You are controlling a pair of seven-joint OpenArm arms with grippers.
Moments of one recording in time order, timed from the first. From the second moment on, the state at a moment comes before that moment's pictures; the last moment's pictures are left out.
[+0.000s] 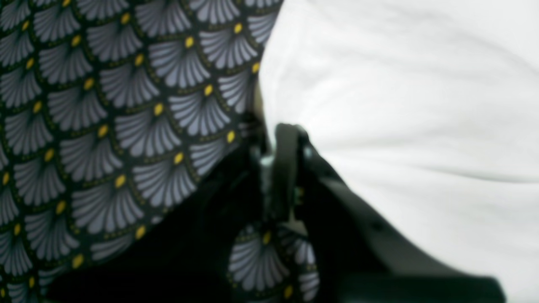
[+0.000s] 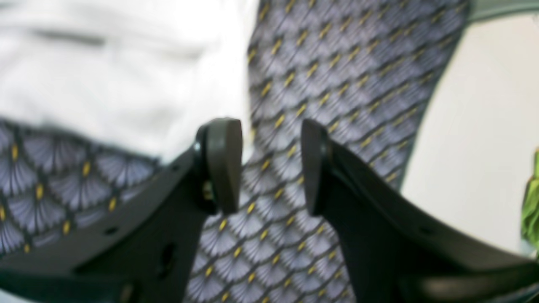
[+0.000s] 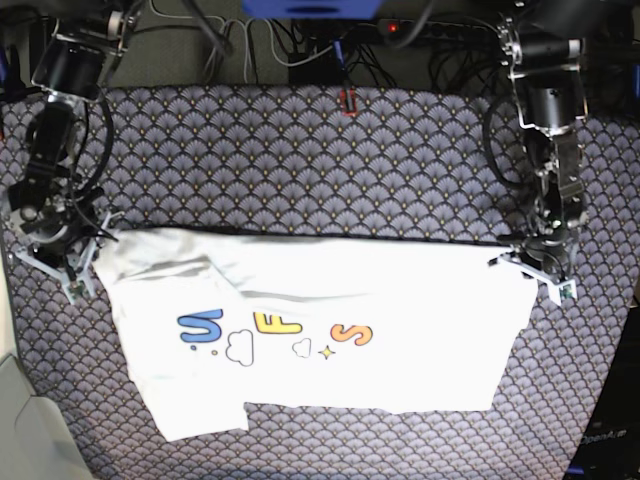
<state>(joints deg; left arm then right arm) -13.4 -14.4 -13.2 57.2 -14.4 -1.5 24.4 5.6 12.4 23.5 89.1 -14.7 40.0 -47.0</state>
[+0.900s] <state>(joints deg) -13.5 -14.4 -13.2 57.1 -14.2 -1.5 24.2 7.6 11.8 23.6 77.7 -14.6 39.9 -41.0</state>
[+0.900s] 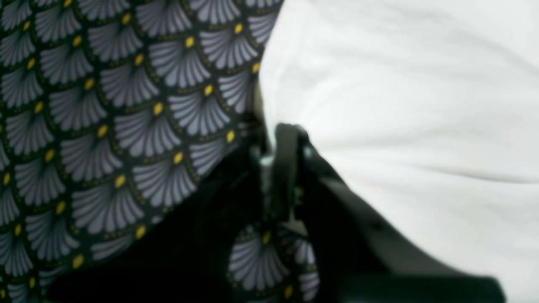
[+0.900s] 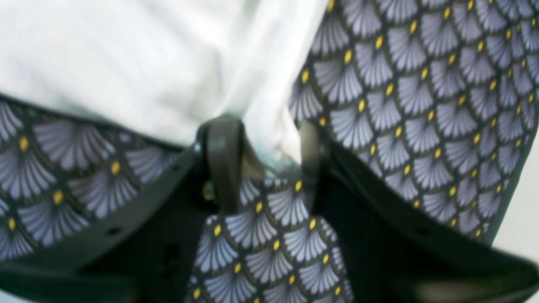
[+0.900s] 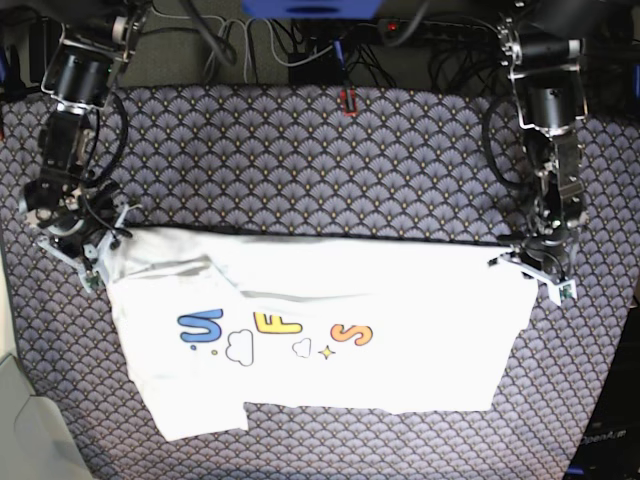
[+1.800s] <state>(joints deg) -4.8 -14.7 -12.9 73.2 -13.4 -1.0 38.4 -1.7 15.5 23.1 85.0 -14.1 40.1 -40.4</state>
